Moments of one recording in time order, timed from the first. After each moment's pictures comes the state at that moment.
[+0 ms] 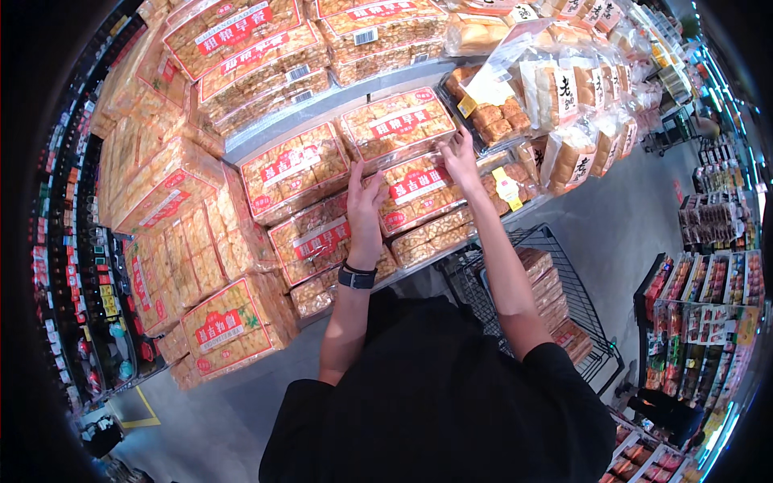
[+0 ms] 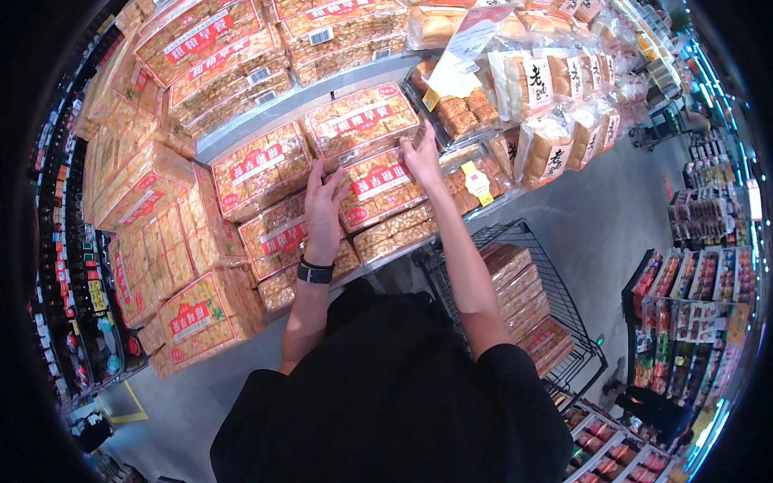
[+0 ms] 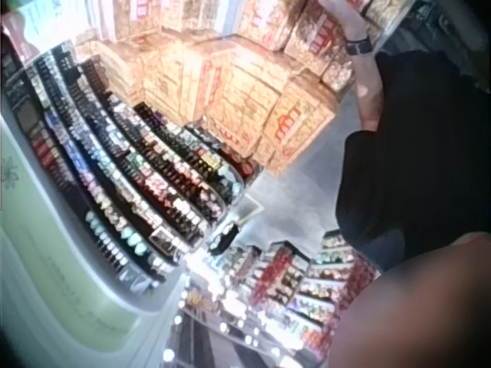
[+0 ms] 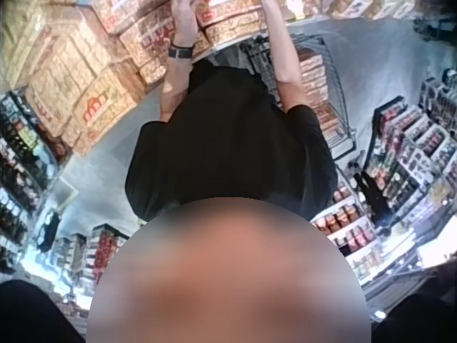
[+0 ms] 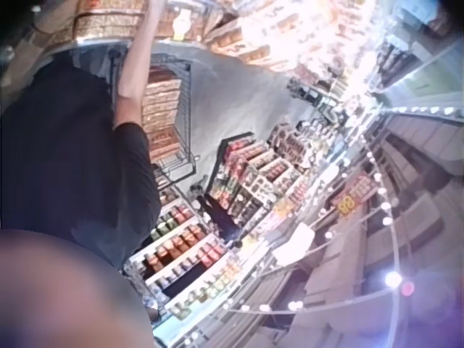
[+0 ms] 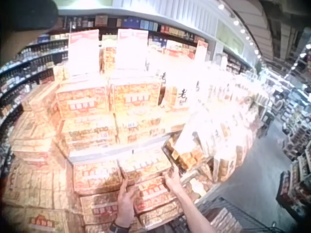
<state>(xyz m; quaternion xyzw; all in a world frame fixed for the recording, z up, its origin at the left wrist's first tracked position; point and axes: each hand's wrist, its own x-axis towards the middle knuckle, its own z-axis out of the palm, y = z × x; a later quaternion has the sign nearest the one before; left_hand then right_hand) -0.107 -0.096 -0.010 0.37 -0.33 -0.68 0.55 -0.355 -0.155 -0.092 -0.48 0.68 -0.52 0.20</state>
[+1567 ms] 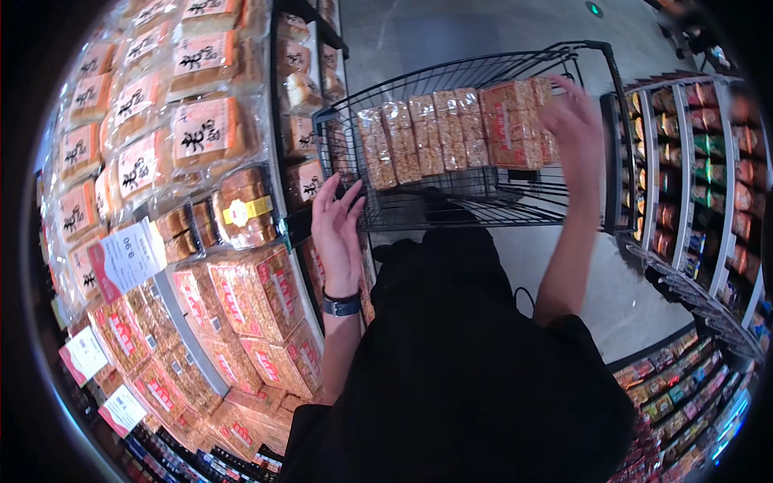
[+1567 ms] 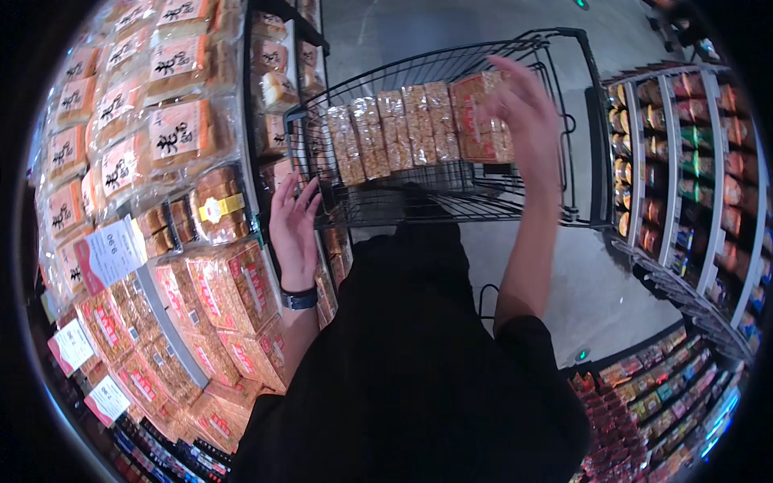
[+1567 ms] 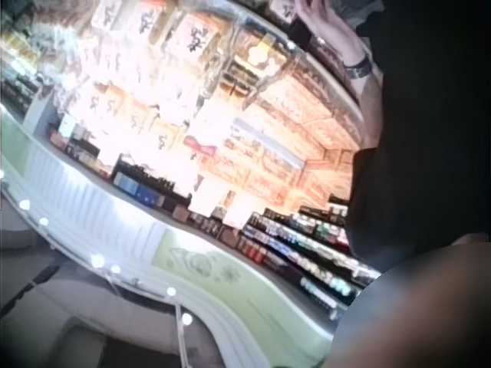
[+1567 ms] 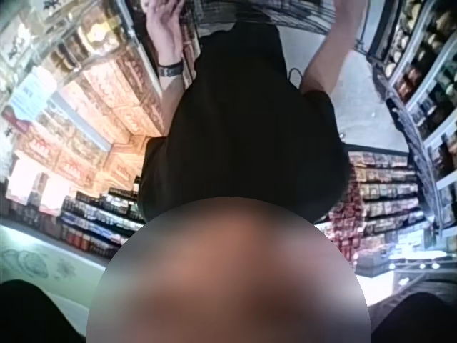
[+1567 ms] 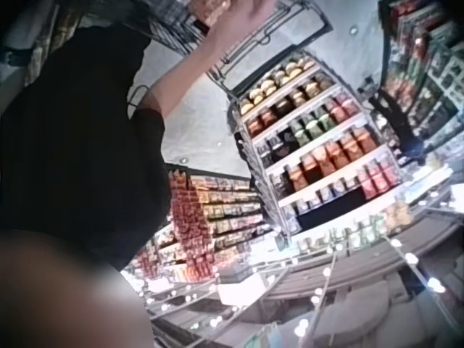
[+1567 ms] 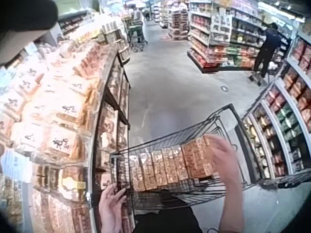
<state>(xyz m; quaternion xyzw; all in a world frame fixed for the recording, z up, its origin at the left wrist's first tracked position) -0.430 0.206 -0.021 0.25 -0.49 -0.83 0.07 -0.578 0.533 0.035 0.02 0.64 -0.77 0.02</state>
